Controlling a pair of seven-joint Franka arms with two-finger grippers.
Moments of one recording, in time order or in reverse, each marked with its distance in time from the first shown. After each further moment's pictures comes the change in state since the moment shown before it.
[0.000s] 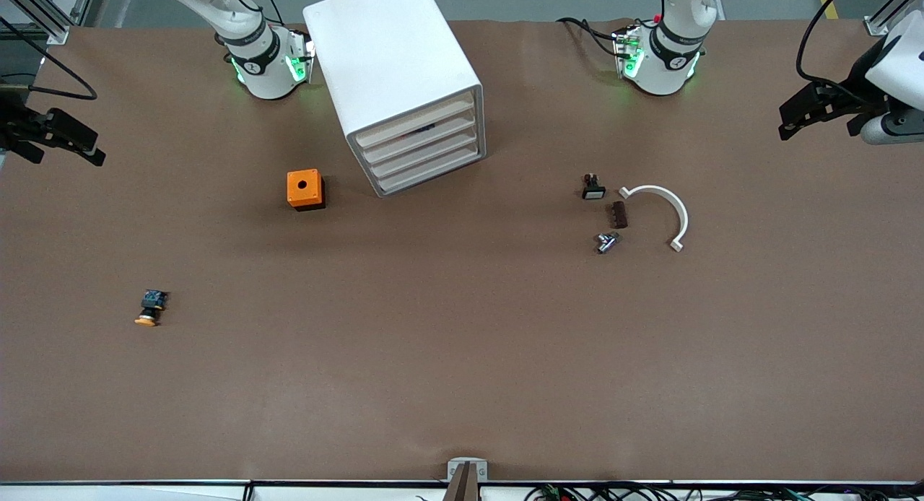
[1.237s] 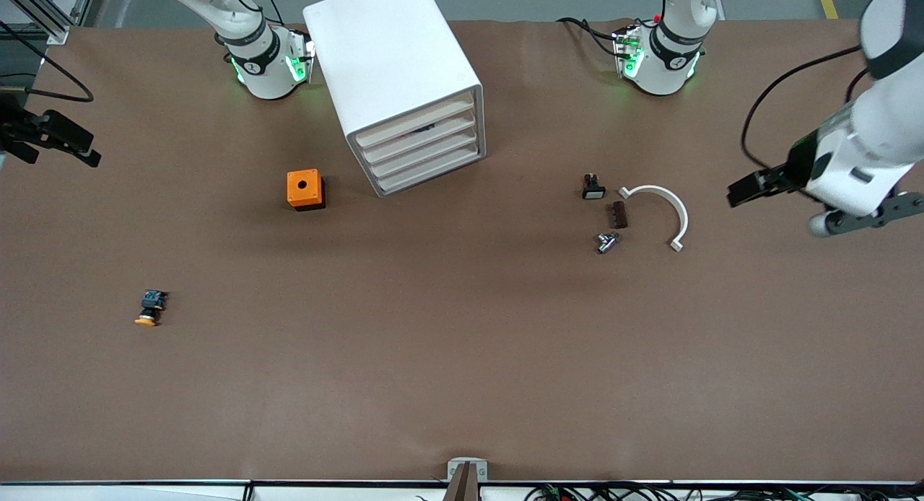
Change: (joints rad) left arm -0.016 0.242 -0.060 0.049 -0.062 0.122 -0.360; right arm -0.011 0.008 -0.005 0.004 -0.011 0.000 0.000
